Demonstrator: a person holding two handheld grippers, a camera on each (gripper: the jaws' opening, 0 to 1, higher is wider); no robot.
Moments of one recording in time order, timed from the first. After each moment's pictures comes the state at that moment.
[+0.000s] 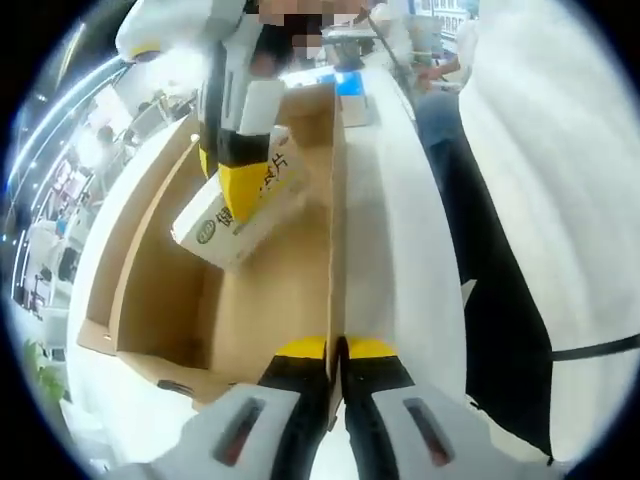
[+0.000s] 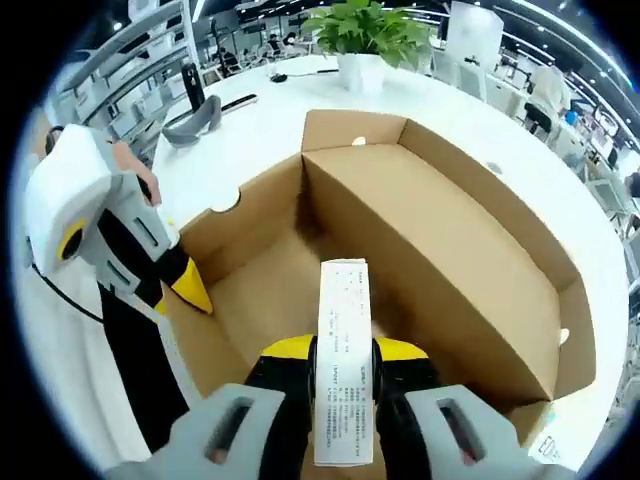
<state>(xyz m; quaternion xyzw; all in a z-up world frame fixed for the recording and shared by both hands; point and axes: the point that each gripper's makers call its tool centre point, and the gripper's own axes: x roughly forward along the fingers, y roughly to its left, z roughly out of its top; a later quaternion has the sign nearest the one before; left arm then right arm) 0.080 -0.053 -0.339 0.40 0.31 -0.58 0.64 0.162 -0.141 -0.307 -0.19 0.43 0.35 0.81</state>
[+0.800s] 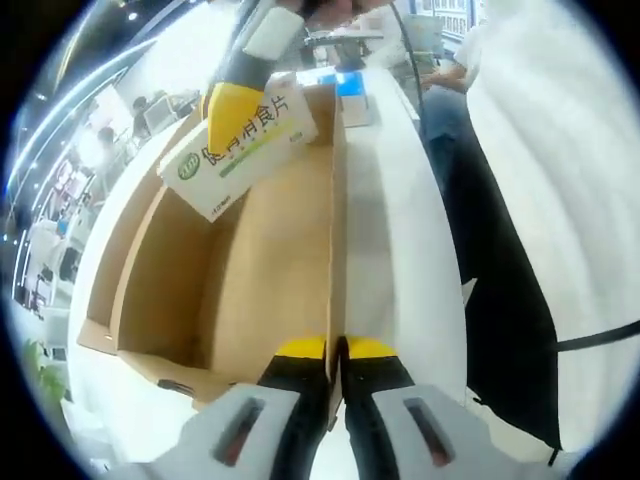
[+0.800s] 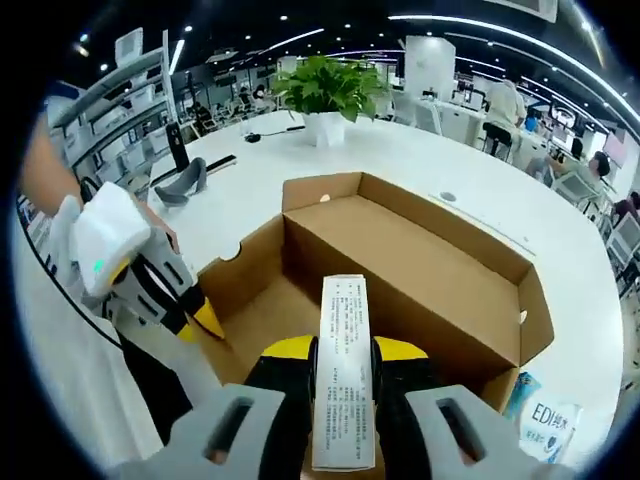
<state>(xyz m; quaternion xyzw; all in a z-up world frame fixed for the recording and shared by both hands) 0.080 -0.053 -0.340 0.40 0.31 -0.58 0.64 0.157 -0.160 -0.263 -0.12 0.36 0.33 0.87</state>
